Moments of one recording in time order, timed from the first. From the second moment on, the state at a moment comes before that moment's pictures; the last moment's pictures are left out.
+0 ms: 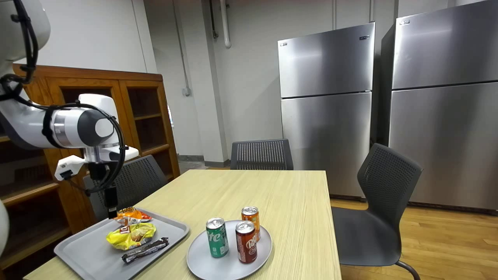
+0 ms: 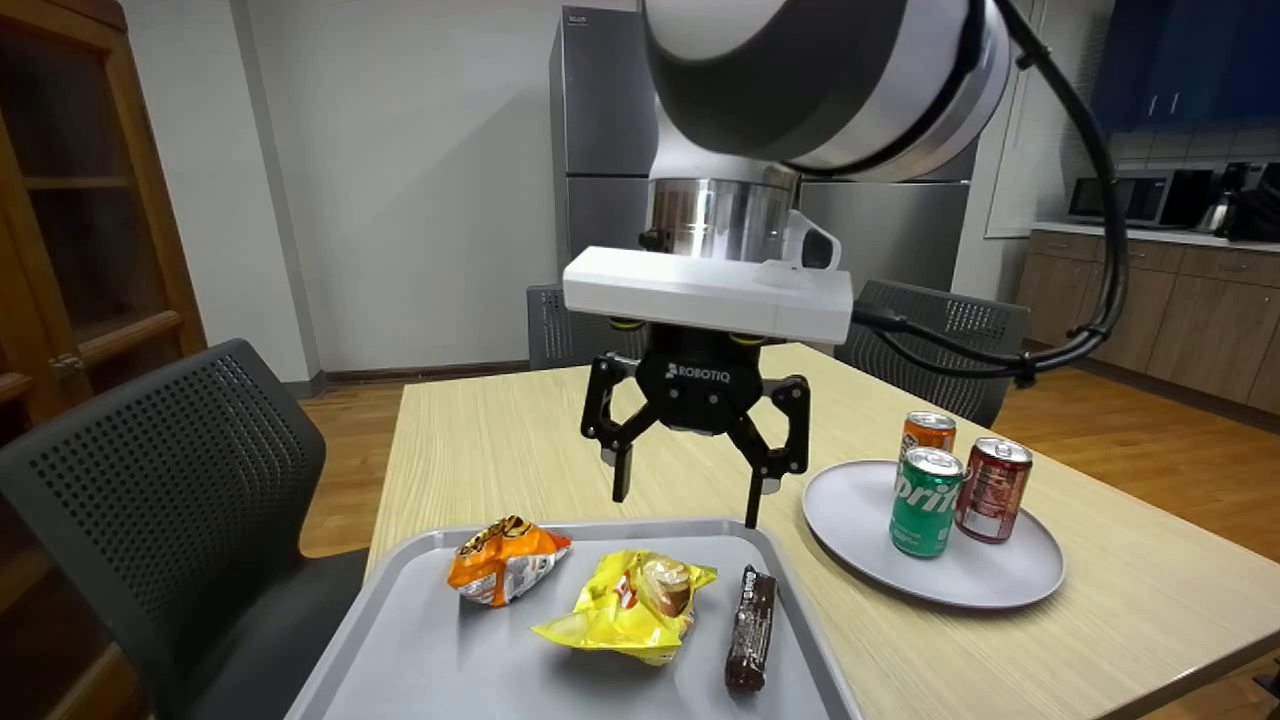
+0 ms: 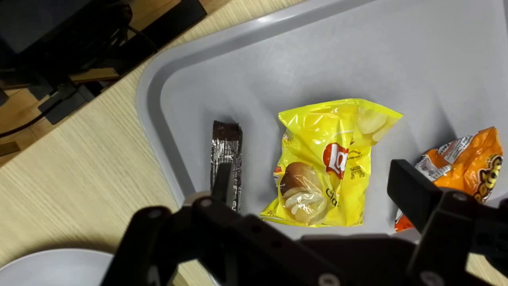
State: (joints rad) arm 0.23 0.08 0.33 -2.48 0.16 2.55 0.94
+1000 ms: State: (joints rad) arm 0.37 0.42 0.18 -2.23 0.14 2.58 1.03
